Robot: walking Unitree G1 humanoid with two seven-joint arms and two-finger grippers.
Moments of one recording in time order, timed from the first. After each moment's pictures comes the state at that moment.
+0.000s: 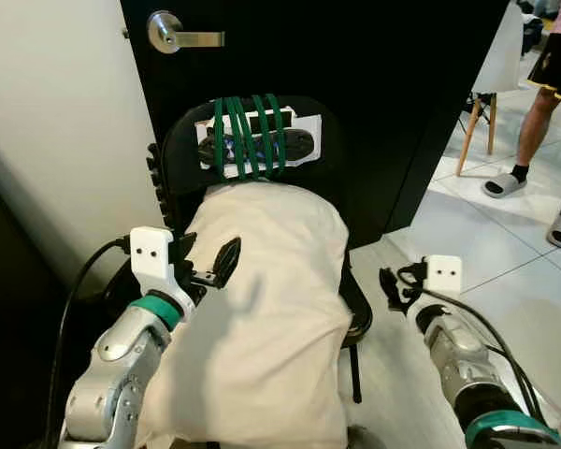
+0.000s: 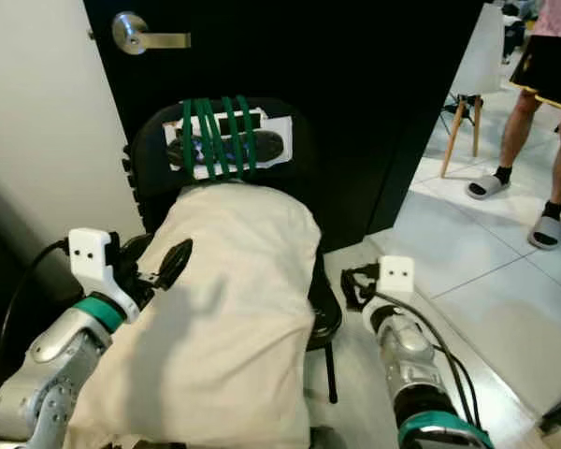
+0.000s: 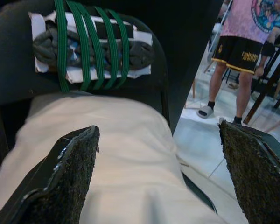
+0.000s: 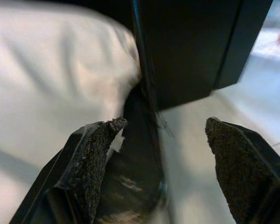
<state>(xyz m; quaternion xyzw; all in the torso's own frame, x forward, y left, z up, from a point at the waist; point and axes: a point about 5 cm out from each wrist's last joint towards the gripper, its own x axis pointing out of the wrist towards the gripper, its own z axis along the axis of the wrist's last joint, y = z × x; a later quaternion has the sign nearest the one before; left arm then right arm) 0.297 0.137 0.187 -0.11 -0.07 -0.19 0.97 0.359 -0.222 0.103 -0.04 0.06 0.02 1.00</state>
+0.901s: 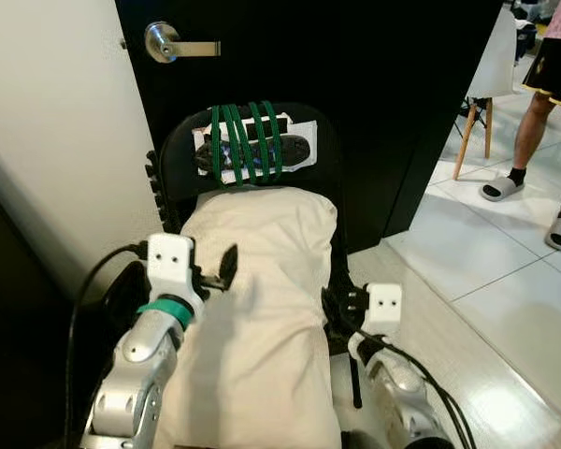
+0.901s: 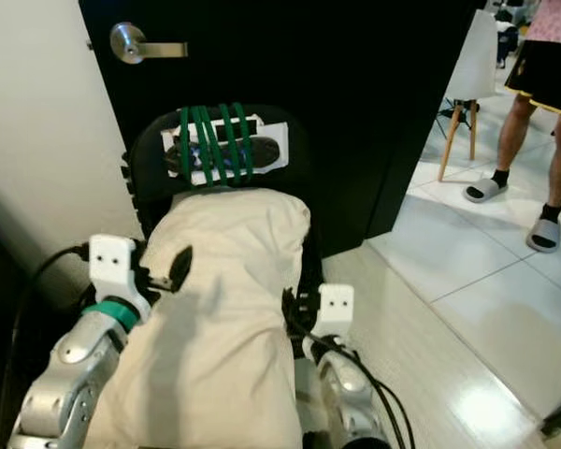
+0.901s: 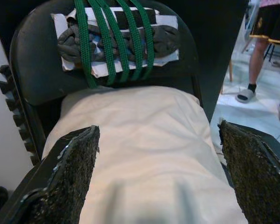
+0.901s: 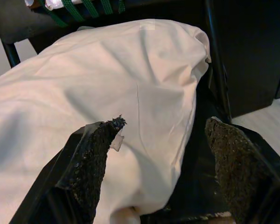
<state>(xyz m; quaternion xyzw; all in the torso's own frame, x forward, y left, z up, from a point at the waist) 0.306 0.132 0.168 -0.03 -0.05 -0.11 0.99 0.324 -0.141 0.079 0.06 0.01 0.09 0.99</state>
